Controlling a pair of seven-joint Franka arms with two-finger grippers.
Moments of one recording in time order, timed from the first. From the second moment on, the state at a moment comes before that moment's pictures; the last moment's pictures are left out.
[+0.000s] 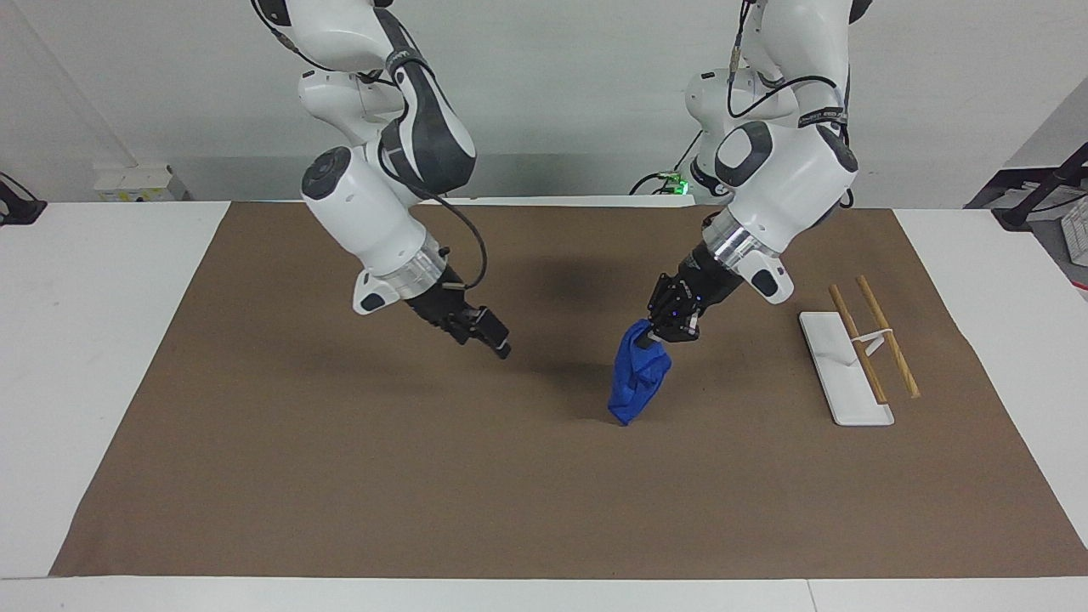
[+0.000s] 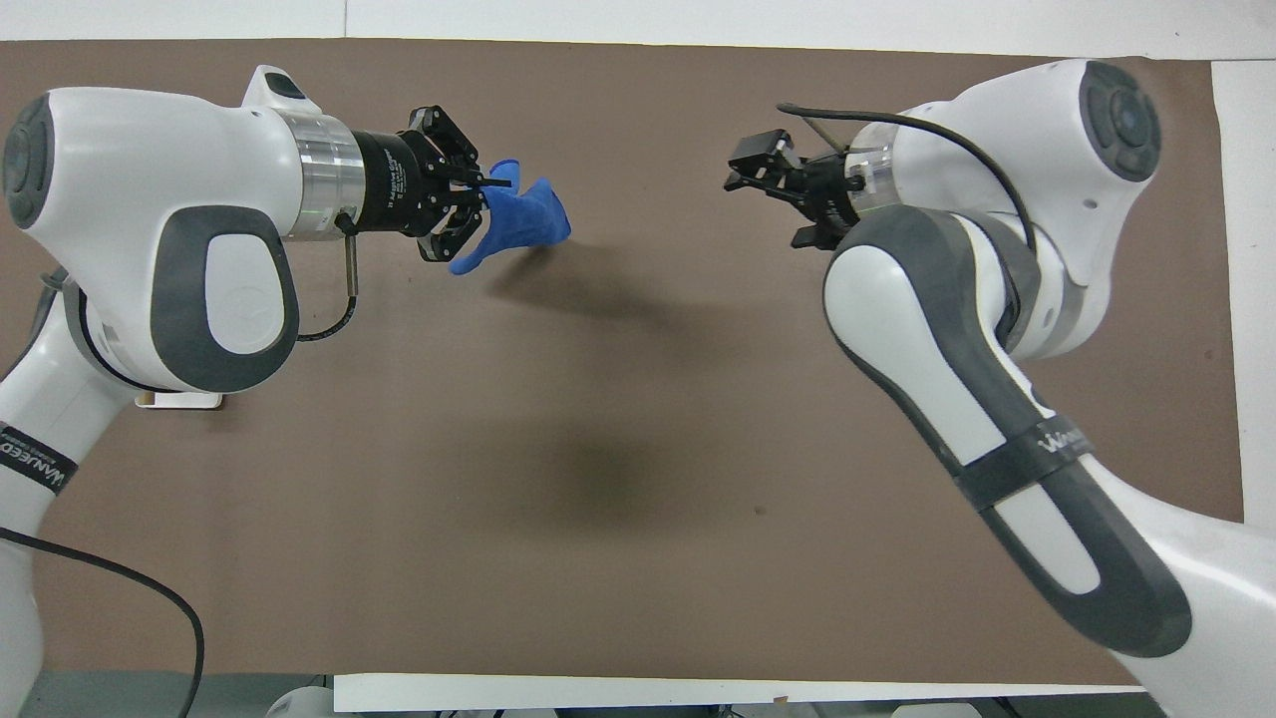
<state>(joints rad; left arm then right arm) -0.05 0.17 -0.42 -1.82 -0.56 2.37 -1.54 0.15 0.24 0.09 -1.74 0.34 2.19 0.55</state>
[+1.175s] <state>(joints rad) 0.05 -0.04 0.18 -1.85 -0.40 1.75 -1.05 -0.13 0.01 0.07 -1.42 -0.08 1.35 0.02</state>
